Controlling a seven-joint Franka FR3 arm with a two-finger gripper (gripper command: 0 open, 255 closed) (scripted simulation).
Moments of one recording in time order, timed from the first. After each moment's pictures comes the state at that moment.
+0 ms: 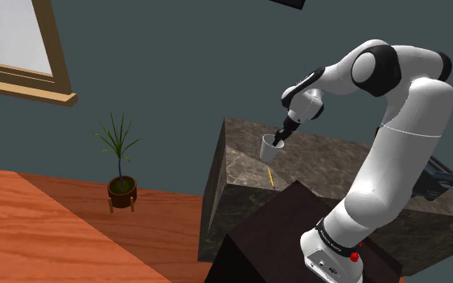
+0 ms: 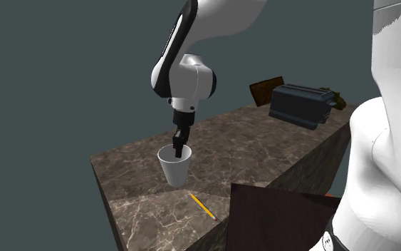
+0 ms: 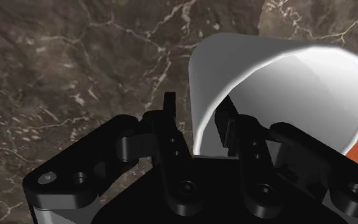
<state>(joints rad) -0.11 0.29 -0.51 -2.25 0.54 2.42 -1.00</state>
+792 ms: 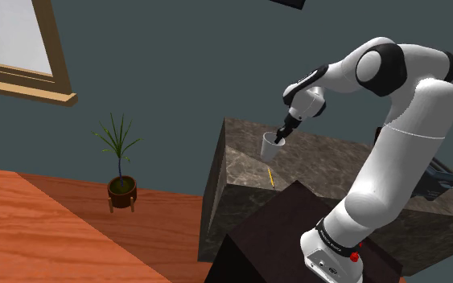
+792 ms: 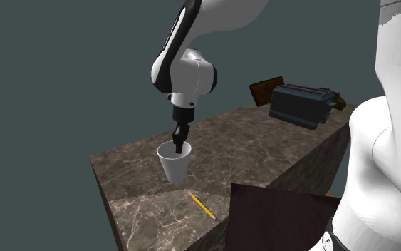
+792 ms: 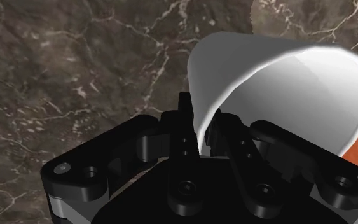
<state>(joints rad) -0.10 0.26 -0.53 -2.25 0.50 2.39 -0.97</state>
